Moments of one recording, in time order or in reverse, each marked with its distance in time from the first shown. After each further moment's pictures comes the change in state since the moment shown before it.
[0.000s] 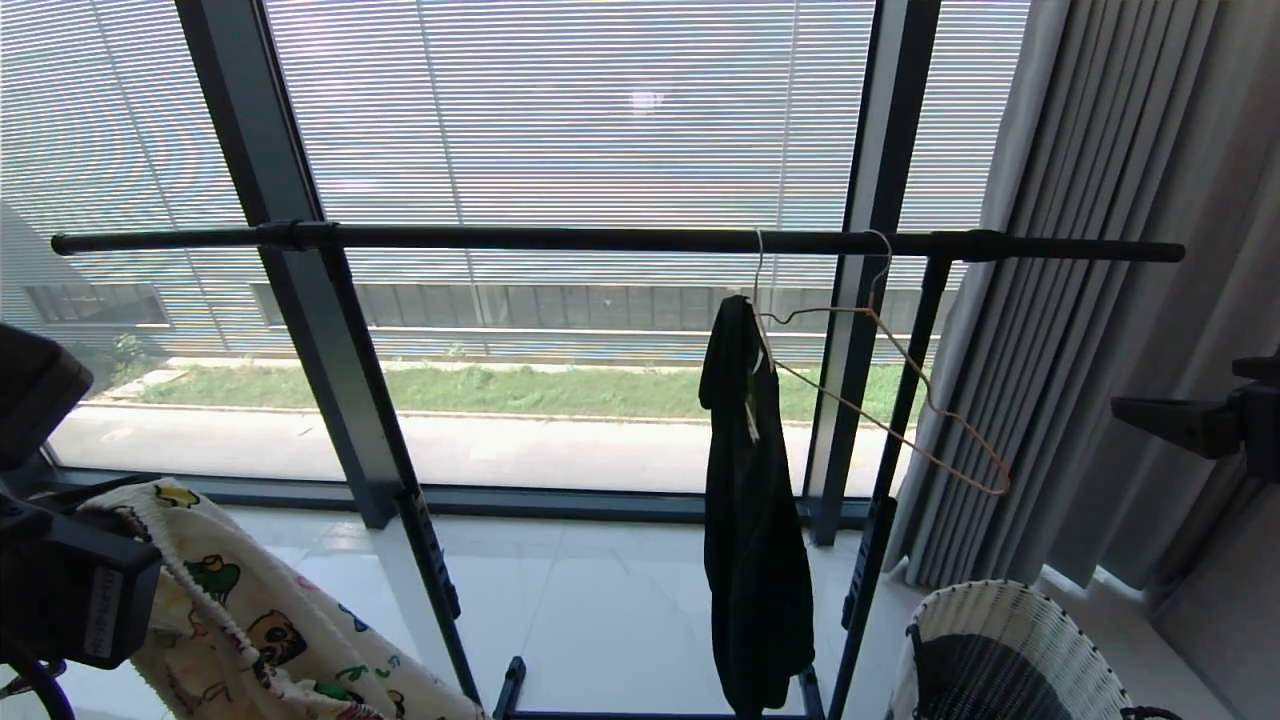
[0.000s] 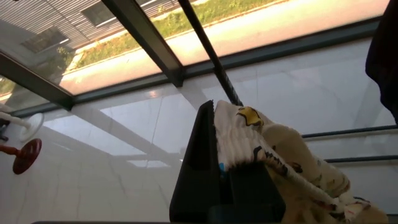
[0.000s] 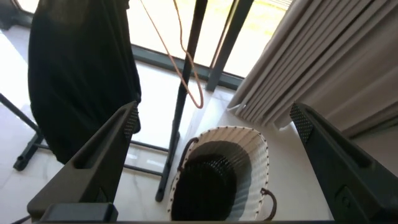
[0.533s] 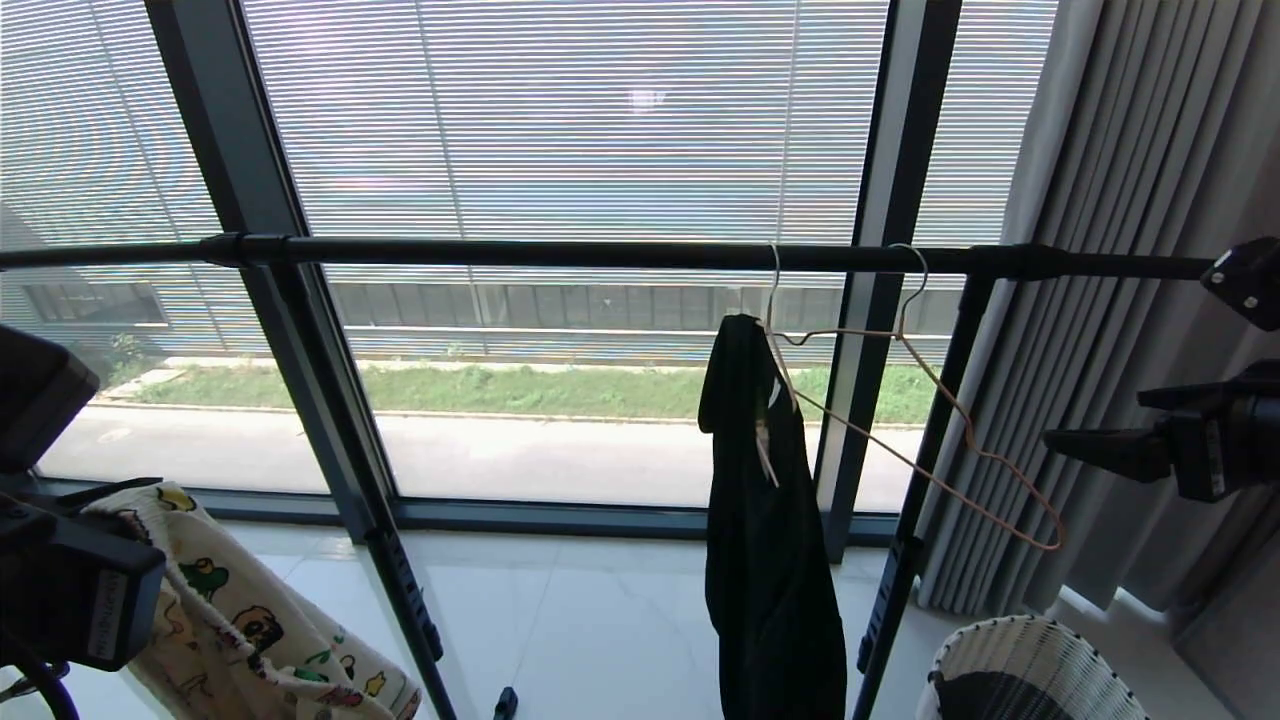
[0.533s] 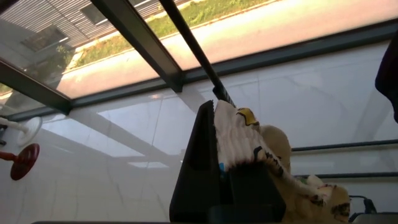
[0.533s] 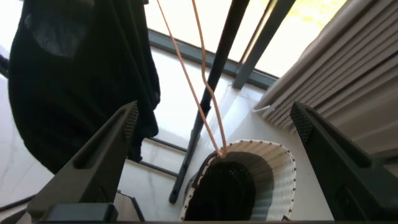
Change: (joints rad) left arm 0.002 -0.001 0.004 0.000 0.001 -0.001; right arm -0.020 0.108 0.010 -0.014 0.192 0.001
